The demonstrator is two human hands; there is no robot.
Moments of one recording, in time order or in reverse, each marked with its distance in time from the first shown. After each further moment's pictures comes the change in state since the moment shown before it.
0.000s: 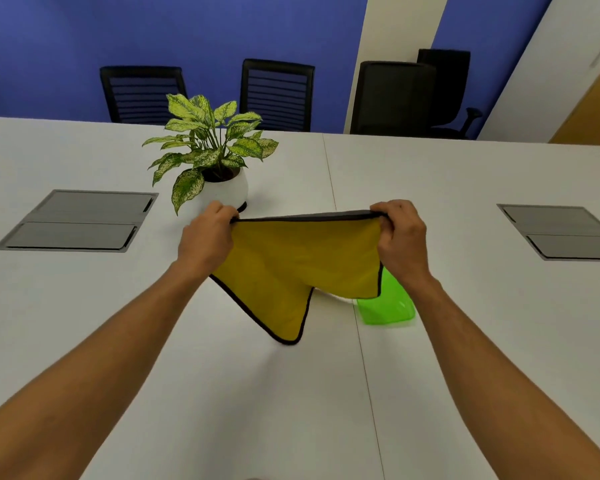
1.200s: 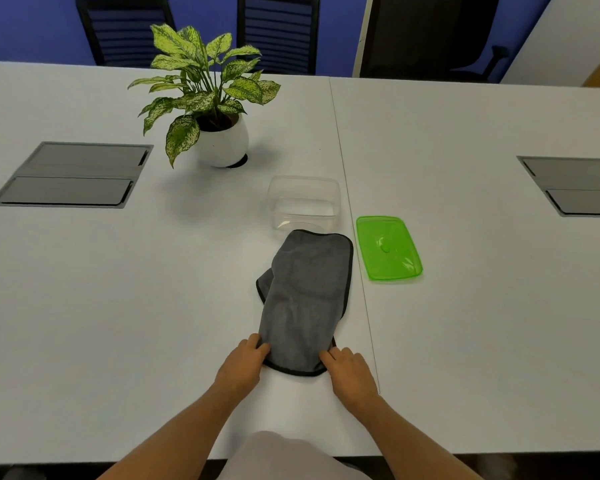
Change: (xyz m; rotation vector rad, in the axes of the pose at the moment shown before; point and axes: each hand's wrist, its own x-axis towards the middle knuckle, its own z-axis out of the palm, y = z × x) left_hand -0.272 -0.013 0.154 -0.014 -0.809 -0.002; right_hand -0.313 0.012 0.073 -0.350 -0.989 0.022
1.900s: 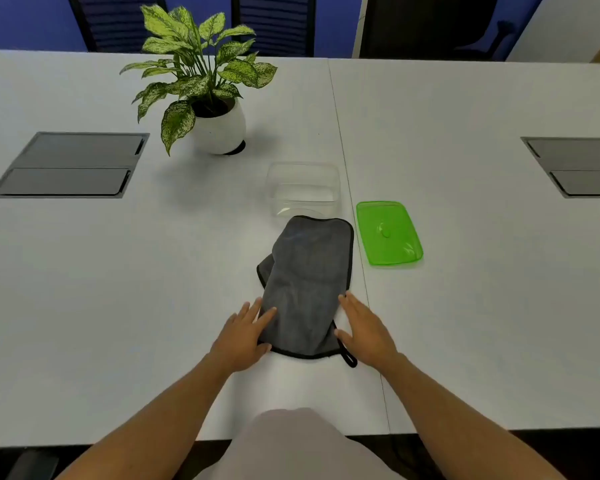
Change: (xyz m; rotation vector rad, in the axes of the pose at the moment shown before) left_hand 0.006 -0.006 -0.035 0.090 -0.069 0.037; right_hand 0.023 0.042 -0.034 0.280 0.022 0.088
